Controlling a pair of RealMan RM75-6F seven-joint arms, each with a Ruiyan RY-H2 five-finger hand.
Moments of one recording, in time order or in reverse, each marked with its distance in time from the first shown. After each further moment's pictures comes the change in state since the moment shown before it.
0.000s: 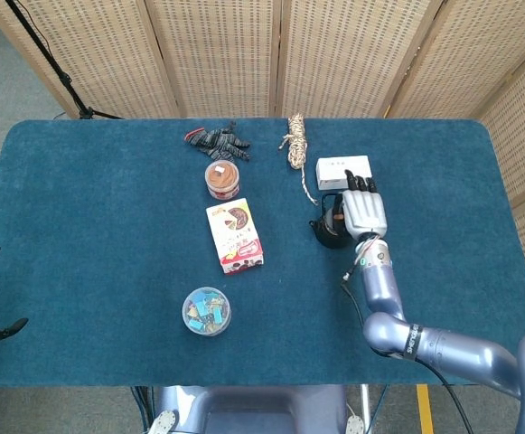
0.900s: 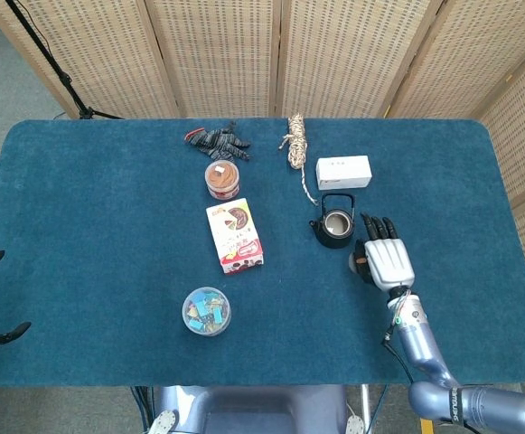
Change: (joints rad) left arm 0.012 -0.010 0.015 -0.006 0.029 0.020 0.031; right arm -0.290 -0.005 -0.270 -0.004 -0.545 0.124 0.246
